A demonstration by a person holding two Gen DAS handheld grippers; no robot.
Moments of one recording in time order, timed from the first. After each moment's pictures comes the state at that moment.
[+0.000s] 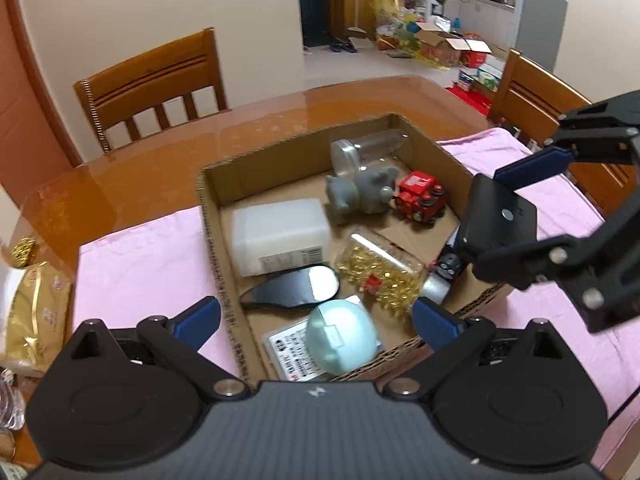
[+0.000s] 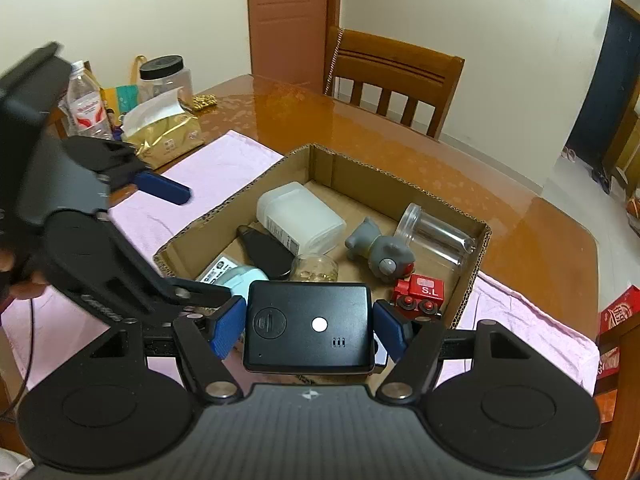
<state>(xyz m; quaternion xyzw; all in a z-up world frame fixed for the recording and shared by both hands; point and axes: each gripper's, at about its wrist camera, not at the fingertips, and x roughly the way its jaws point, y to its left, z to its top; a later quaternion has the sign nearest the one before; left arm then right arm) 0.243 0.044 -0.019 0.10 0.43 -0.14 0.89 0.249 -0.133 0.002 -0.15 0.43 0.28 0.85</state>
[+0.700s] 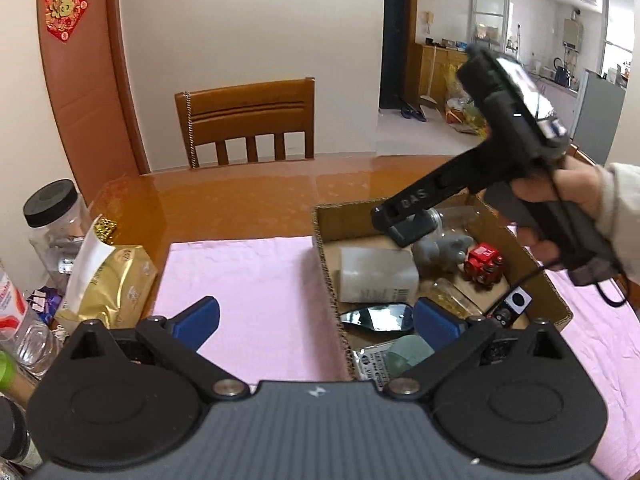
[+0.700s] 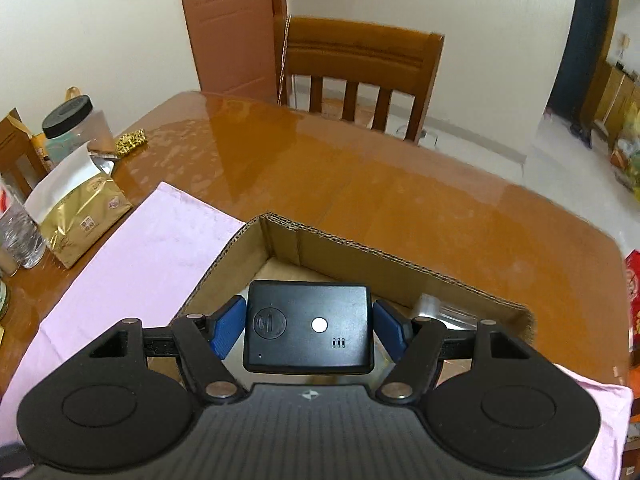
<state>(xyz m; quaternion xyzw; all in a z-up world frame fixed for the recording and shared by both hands) 0.208 0.113 0.015 0.02 0.35 -0.04 0.94 0.394 -0.059 -0.036 -0.10 0.47 0.21 0.85</state>
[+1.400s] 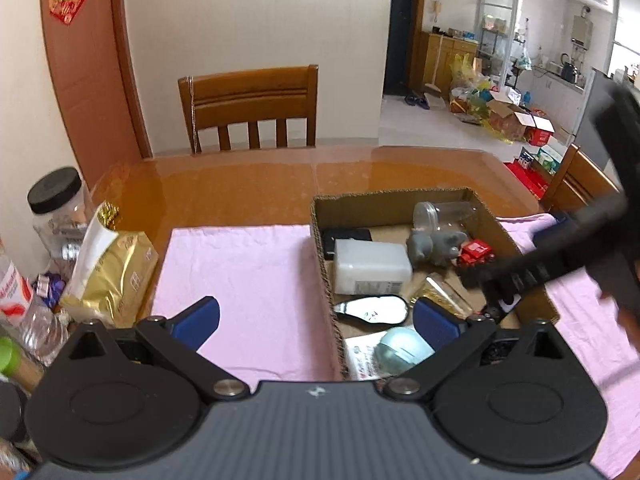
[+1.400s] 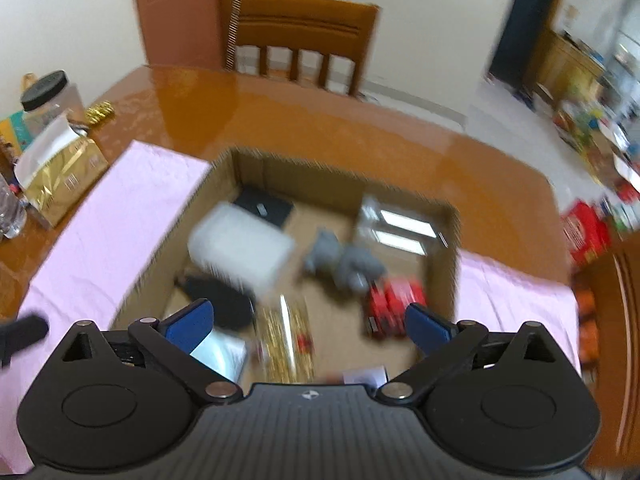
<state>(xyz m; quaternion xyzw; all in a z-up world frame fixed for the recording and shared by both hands) 0.206 0.108 0.030 0.00 0.38 -0.04 0.92 0.300 -0.081 -0.005 -0.11 0.51 0.10 0.85</state>
